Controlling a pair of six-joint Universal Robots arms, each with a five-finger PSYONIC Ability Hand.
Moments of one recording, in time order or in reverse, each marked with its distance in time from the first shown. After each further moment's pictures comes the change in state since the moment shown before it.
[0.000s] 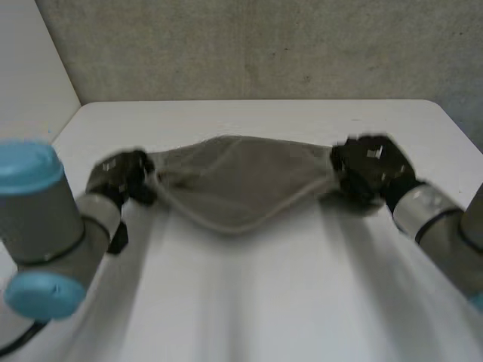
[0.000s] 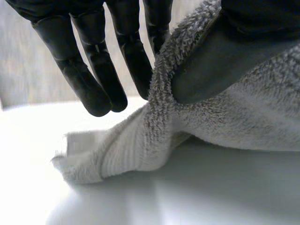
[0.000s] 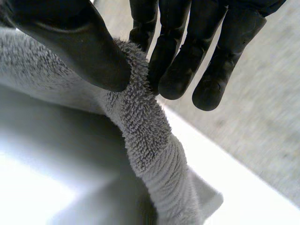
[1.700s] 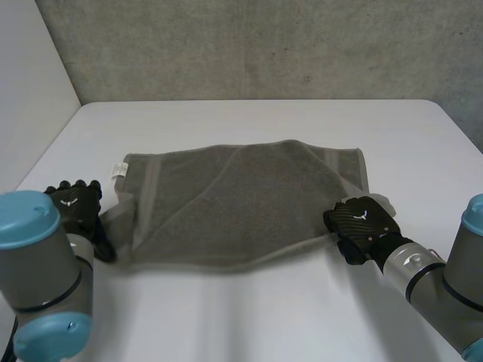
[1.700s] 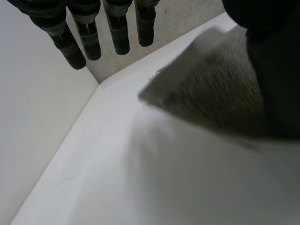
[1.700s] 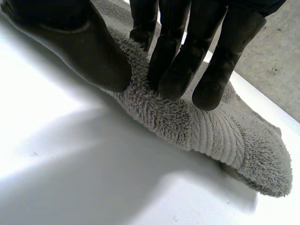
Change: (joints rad) left arm 0.033 0.030 -0.229 0.188 -0.308 0.440; right arm 0.002 0.071 0.183 -0.014 0.007 -0.174; left_hand -1.165 -1.176 -1.196 -1.167 -1.244; right_hand 0.000 0.000 0.000 0.003 0.000
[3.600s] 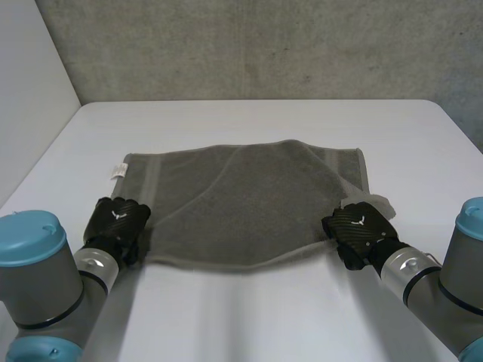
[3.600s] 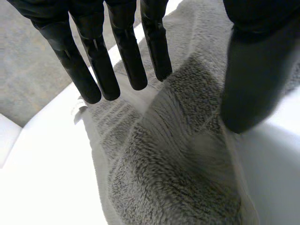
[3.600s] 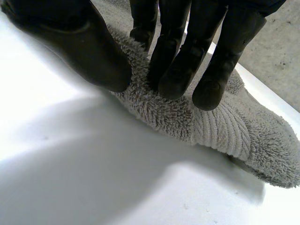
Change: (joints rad) left arm 0.011 -0.042 -0.067 0.061 0.347 0.228; right arm 0.005 0.025 0.003 0.000 0.010 -0.027; left_hand 0.585 0.588 0.604 0.588 0.610; right_hand 0.000 0.000 0.000 0.000 0.000
